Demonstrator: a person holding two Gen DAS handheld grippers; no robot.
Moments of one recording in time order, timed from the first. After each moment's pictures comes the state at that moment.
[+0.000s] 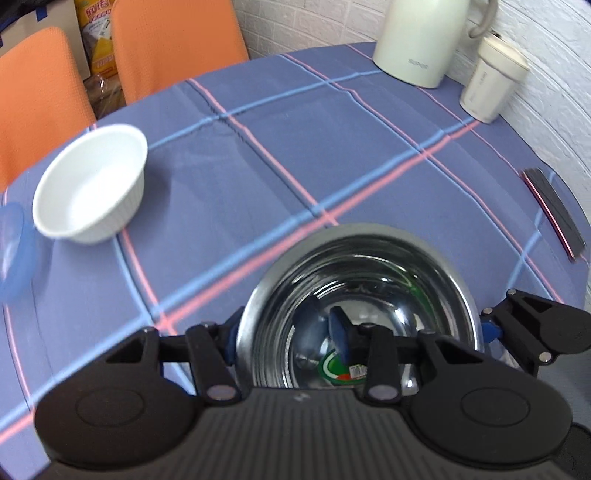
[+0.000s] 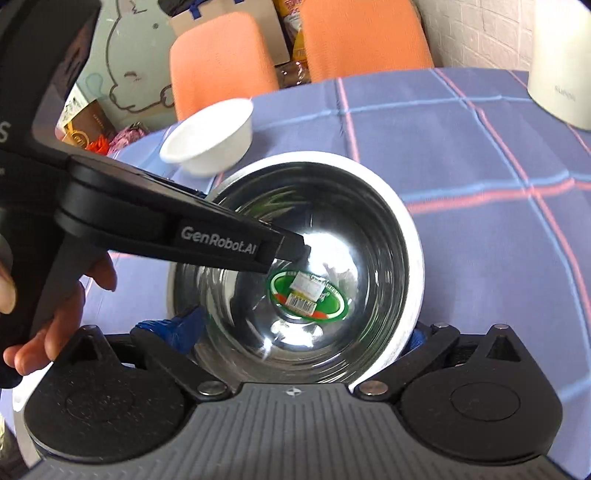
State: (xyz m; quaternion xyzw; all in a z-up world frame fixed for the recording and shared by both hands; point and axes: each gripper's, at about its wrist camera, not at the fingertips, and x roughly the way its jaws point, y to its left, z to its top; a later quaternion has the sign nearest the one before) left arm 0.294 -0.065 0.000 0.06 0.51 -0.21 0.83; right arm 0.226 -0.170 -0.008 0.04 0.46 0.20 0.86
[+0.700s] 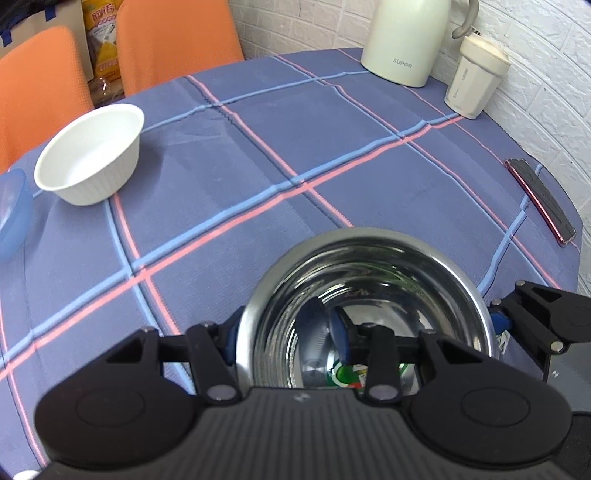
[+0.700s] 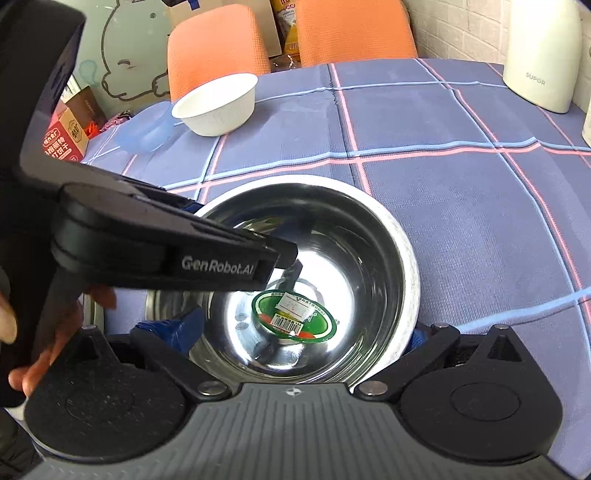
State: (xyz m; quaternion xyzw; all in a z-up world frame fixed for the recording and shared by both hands) left arm 0.259 -0.064 -0.011 0.05 0.48 -0.21 0.85; right arm 0.189 -0.158 -0.019 0.02 0.46 0.17 0.87
